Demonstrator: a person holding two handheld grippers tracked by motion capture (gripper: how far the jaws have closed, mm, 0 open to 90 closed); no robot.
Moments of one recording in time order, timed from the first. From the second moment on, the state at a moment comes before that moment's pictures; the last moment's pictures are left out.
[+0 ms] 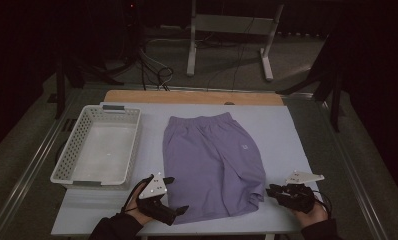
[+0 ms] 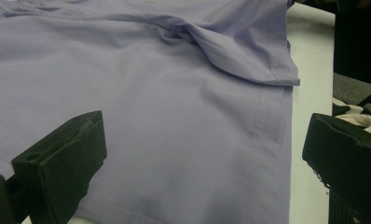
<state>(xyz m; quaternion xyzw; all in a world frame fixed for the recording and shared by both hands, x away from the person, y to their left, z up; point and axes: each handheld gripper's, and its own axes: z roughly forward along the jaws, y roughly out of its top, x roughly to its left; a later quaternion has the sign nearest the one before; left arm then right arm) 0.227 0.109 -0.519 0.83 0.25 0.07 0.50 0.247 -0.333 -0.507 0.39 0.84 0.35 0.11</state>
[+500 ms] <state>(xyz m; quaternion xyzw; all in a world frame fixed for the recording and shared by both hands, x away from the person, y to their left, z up) 0.227 0.109 -0.518 0.83 0.25 0.07 0.50 0.239 -0.308 -0.515 0.35 0.88 0.30 0.12</state>
